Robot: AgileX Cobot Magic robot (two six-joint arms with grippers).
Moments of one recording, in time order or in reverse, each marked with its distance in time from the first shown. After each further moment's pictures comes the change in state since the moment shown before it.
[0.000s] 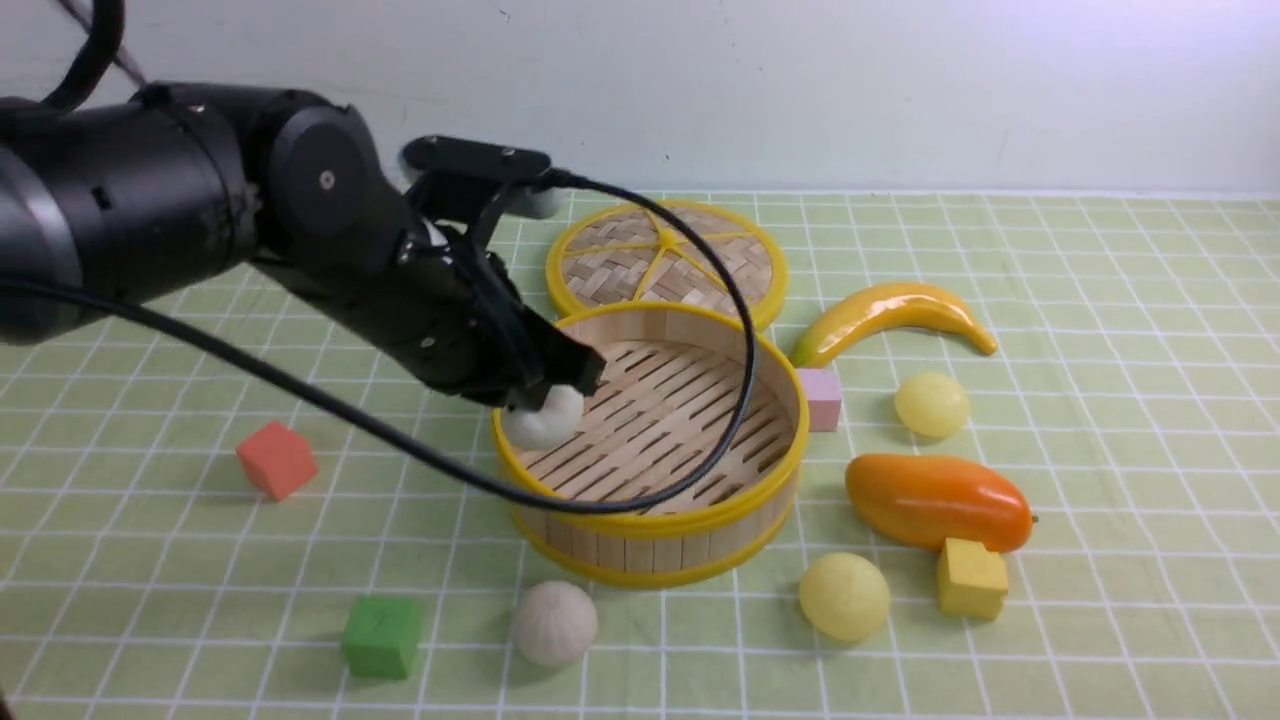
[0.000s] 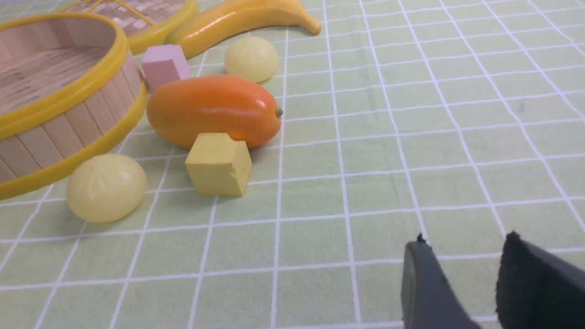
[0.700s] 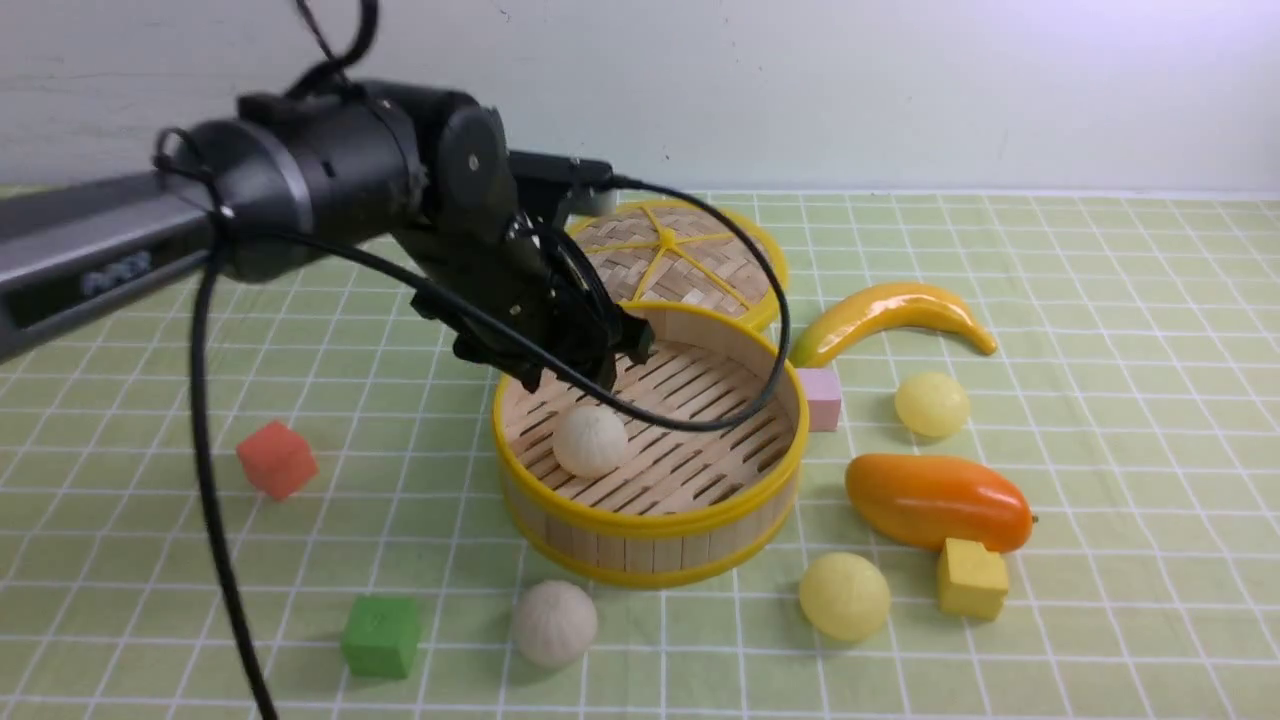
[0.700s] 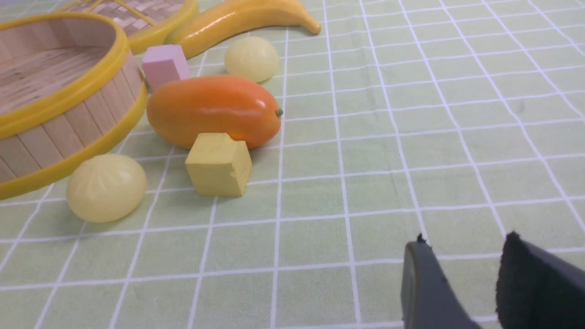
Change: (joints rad) right arm 0.000 0.000 0.000 0.000 0.000 0.000; left arm -0.033 0.160 -0.237 0.064 0.160 -0.119
